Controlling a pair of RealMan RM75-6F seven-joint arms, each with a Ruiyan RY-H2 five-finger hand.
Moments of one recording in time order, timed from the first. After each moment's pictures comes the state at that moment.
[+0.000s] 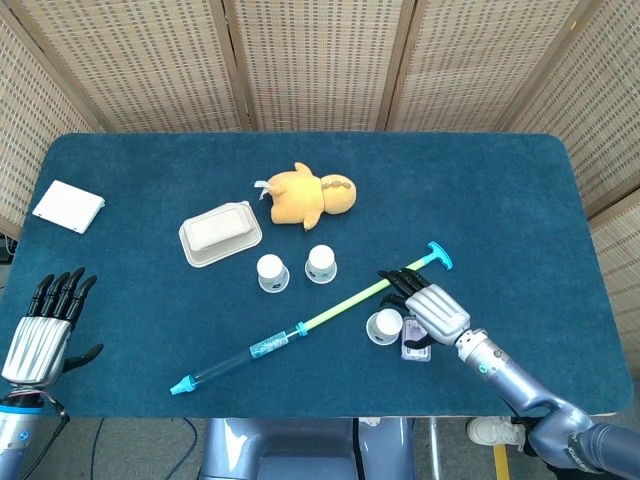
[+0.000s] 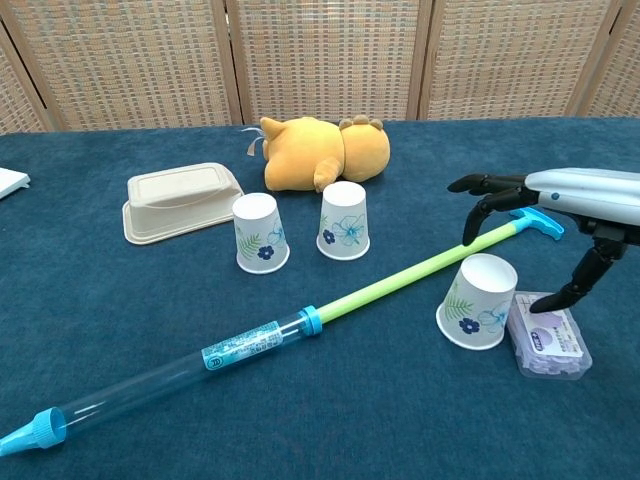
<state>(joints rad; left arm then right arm) -0.13 -1.26 -0.02 -1.50 1.60 1.52 0.15 0.62 -1.36 0.01 -1.39 -1.68 1.01 0.27</state>
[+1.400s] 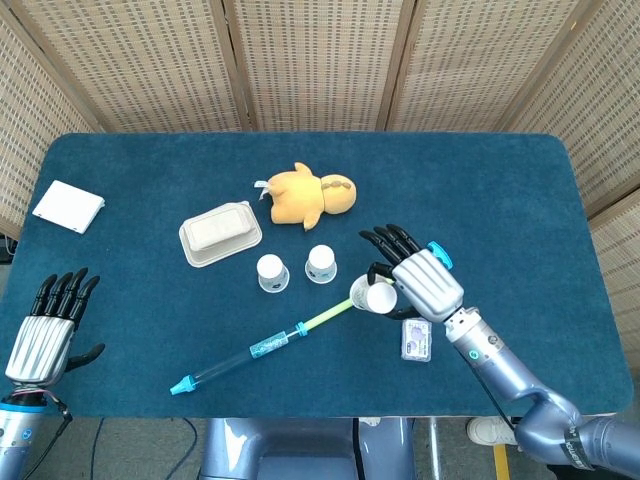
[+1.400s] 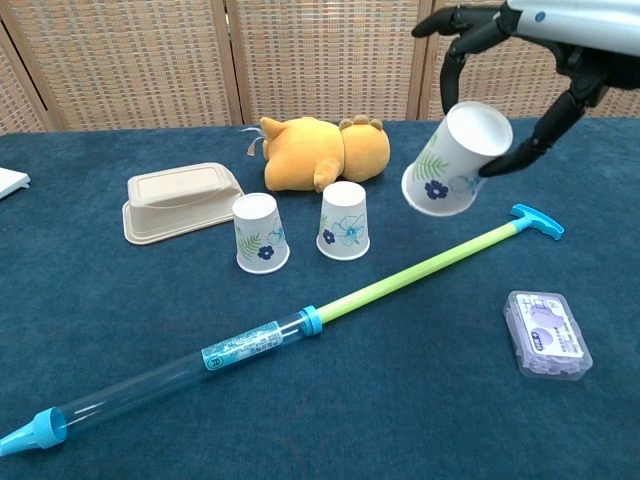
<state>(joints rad) -0.14 -1.27 -0.02 -1.50 1.59 1.51 0.17 0.67 -1.23 0.18 -1.71 -1.55 1.12 0.04</state>
